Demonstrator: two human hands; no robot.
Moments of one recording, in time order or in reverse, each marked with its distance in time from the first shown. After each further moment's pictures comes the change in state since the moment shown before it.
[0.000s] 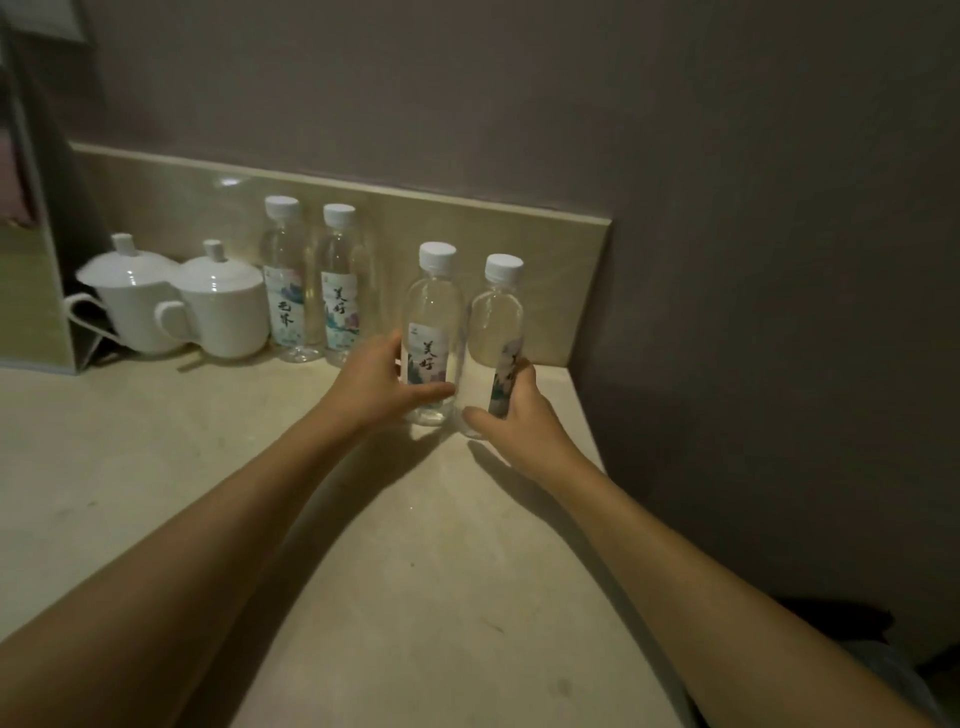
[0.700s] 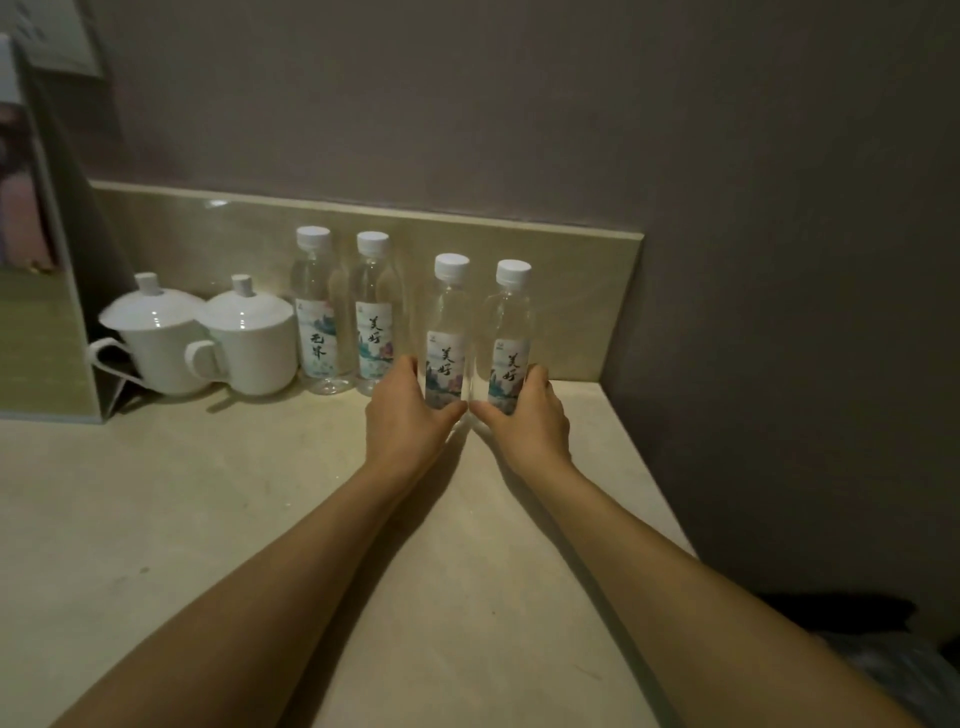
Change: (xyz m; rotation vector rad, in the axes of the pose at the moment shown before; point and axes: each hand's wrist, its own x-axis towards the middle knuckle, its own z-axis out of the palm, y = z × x) left_hand 0.010 -0.023 0.011 -0.019 0.237 -0.121; right_hand 0.033 -0.027 0.051 -0.213 0.337 0.129
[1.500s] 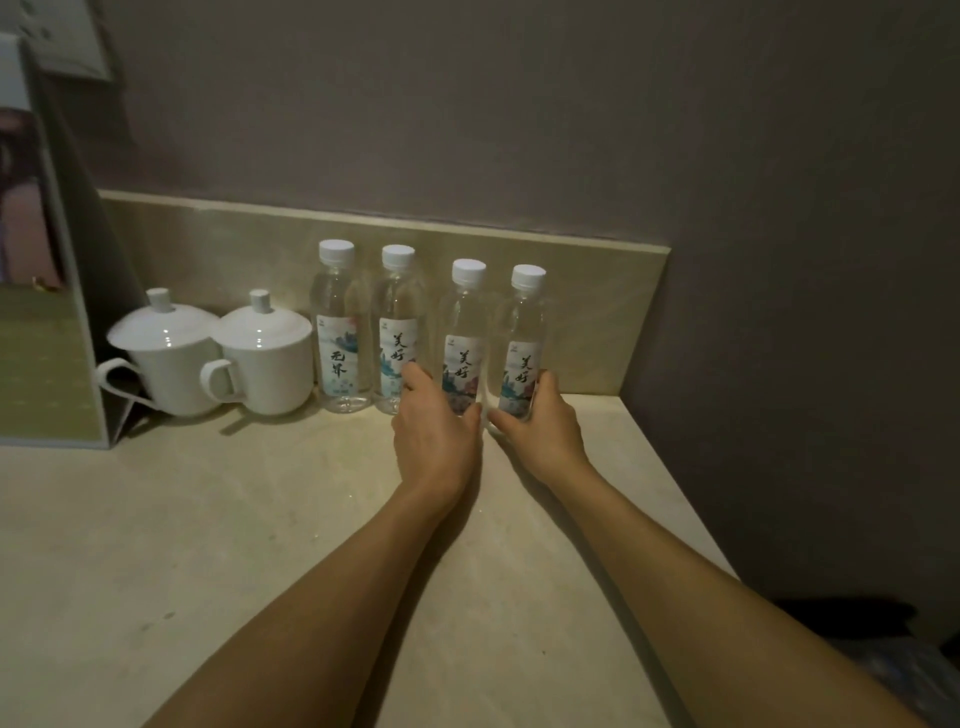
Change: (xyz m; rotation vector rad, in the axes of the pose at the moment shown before) left_hand 0.009 0.004 0.004 0.004 0.134 -0.103; right_hand 0.018 -0.009 0.015 0.009 -0.043 0.001
